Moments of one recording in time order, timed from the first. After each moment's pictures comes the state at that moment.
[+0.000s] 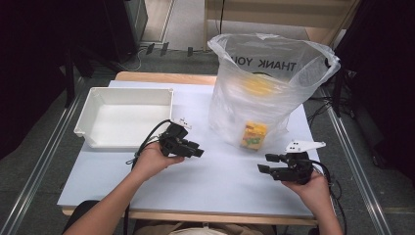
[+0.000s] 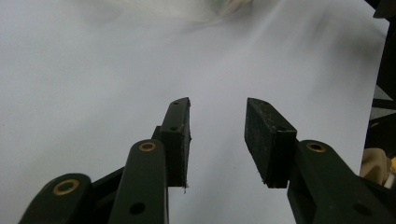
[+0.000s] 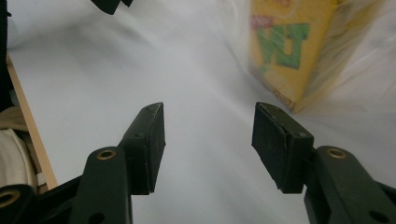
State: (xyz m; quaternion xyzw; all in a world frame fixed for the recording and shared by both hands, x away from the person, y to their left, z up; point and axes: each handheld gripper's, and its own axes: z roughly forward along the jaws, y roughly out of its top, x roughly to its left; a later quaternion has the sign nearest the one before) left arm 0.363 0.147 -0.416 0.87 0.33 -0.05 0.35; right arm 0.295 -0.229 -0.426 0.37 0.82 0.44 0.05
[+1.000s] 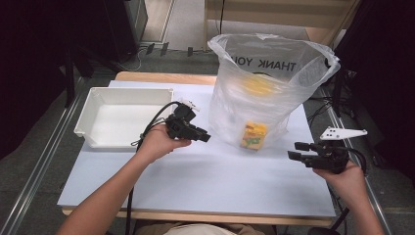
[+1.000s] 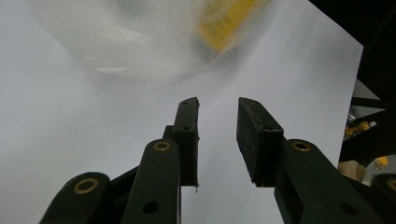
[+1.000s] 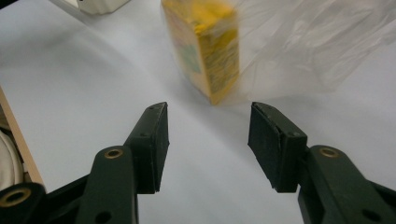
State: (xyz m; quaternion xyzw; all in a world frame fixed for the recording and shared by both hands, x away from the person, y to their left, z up) left arm 0.392 0.128 -0.373 0.88 0.31 -0.06 0.36; right arm 0.310 -0.304 -0.390 0.38 0.81 0.44 0.07
